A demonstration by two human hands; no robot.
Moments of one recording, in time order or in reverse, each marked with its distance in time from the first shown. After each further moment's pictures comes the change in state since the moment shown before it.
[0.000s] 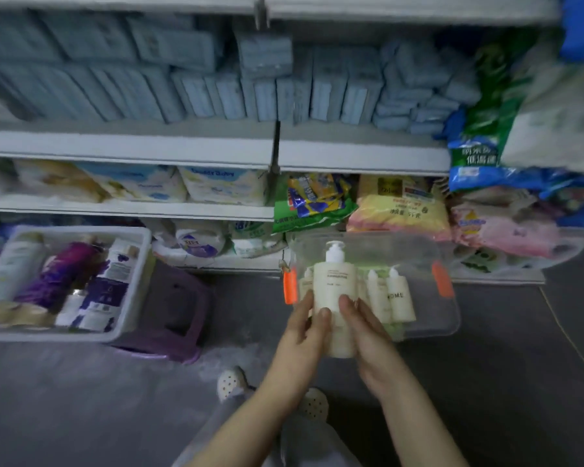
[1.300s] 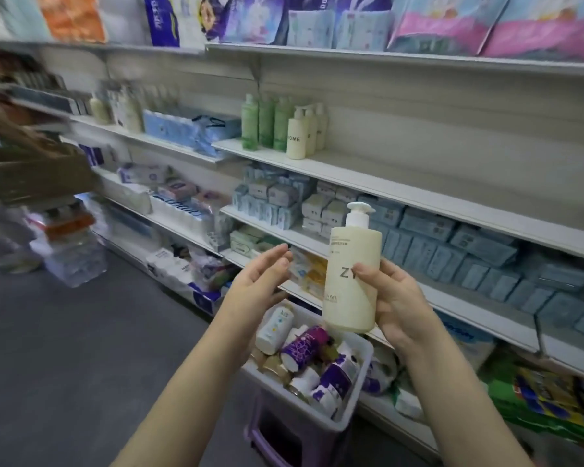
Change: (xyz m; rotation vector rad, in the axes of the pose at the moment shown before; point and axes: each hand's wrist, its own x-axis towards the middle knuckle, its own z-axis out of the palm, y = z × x) left_hand -0.252 0.155 -0.547 -0.231 0.473 0.600; right_hand -0.171 0.001 0.551 -0.135 -0.651 -0.298
